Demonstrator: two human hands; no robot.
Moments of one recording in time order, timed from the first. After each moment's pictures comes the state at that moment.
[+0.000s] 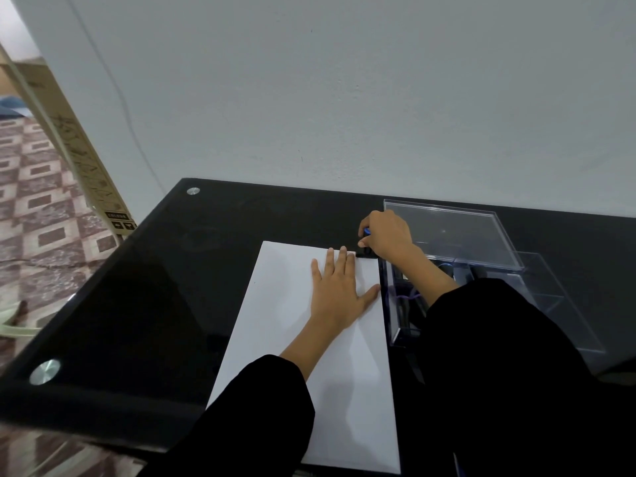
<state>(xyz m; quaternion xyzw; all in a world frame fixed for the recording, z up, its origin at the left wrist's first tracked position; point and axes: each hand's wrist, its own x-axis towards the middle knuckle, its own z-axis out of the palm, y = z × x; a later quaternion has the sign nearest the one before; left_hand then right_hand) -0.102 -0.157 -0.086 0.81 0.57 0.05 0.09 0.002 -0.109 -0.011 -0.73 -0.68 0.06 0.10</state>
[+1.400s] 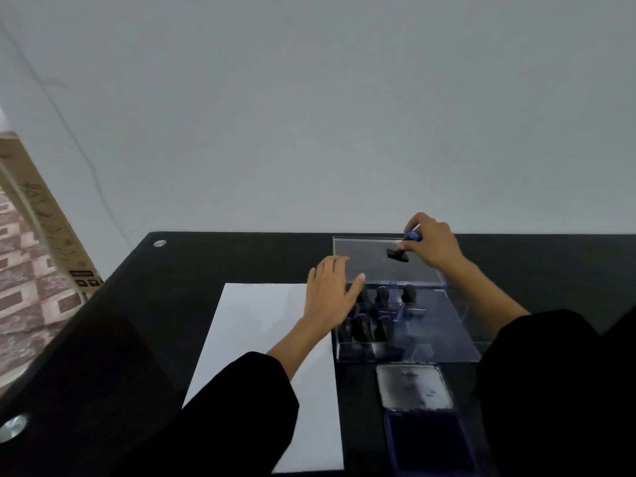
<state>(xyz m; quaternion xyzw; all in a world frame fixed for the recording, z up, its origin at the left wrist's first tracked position) -0.052 -0.177 -0.021 0.82 0.47 0.30 0.13 0.133 -0.194 0.066 -0.76 -0.57 0.10 0.28</state>
